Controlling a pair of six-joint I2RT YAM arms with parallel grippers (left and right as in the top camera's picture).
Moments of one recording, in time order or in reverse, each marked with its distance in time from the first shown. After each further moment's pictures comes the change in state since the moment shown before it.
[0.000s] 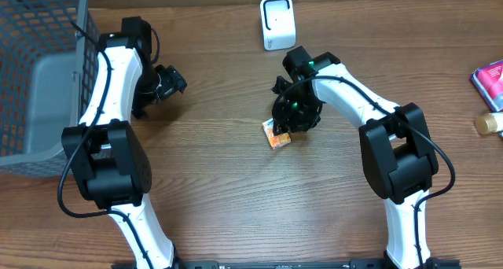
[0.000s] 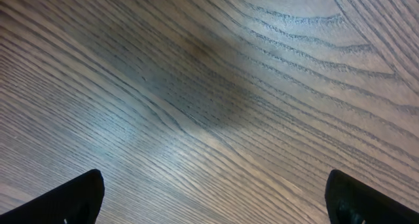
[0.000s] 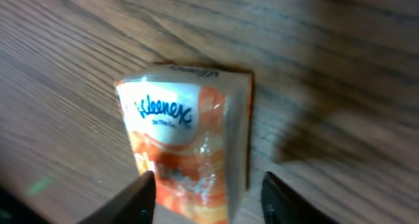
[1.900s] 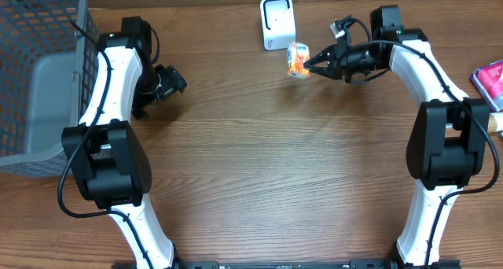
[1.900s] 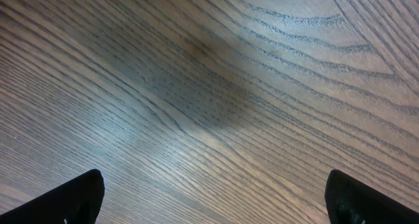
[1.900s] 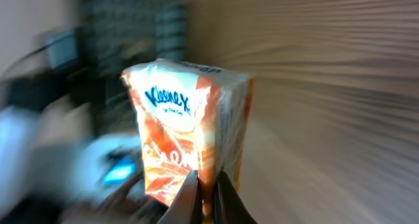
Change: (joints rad) left arm 0.000 0.000 0.000 0.001 0.000 0.000; right arm -0.389 -0.002 0.112 0.219 -0.721 0.114
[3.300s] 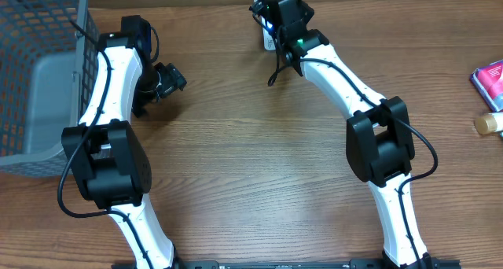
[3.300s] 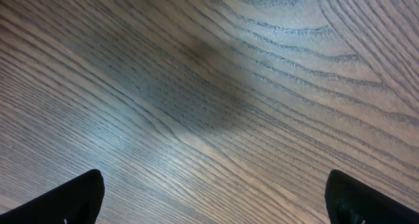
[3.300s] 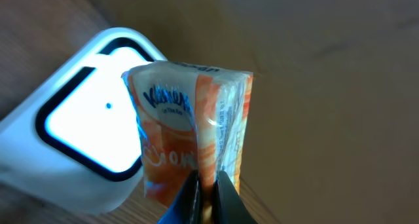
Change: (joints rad) left arm 0.000 0.000 0.000 0.026 0.000 0.000; right arm 0.391 0.196 0.296 0.578 1.611 -0.911
